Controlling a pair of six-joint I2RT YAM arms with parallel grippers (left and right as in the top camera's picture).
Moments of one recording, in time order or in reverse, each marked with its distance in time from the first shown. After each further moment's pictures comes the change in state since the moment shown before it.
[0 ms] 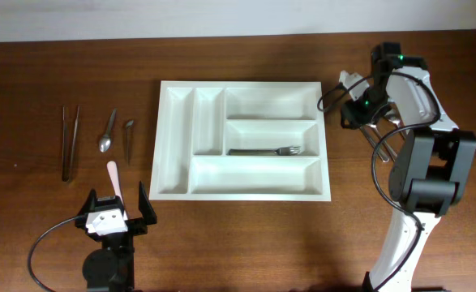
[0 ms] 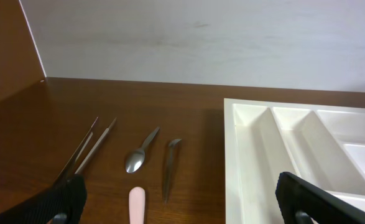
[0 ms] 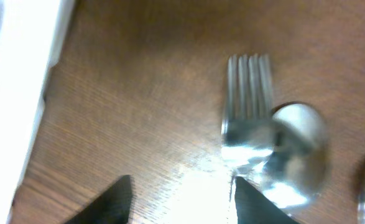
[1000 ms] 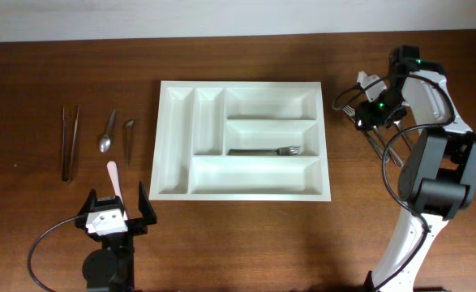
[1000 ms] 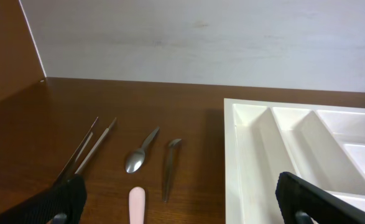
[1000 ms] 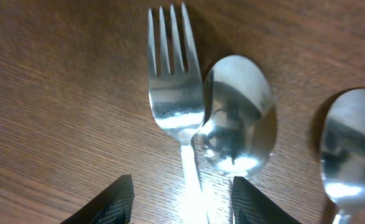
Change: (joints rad) left arm 0.000 0.000 0.000 0.000 0.000 0.000; right arm -0.076 -0.008 -0.066 0.047 0.030 0.018
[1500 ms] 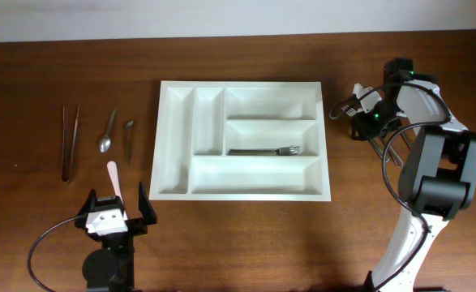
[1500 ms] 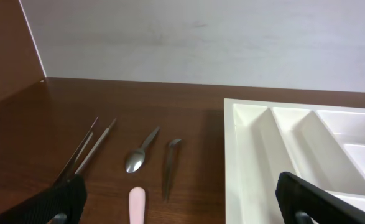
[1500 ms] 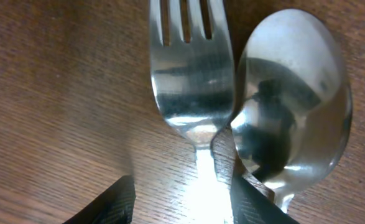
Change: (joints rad) left arm 0.000 0.000 0.000 0.000 0.000 0.000; right arm 0.000 -0.004 -0.122 0.089 0.001 0.003
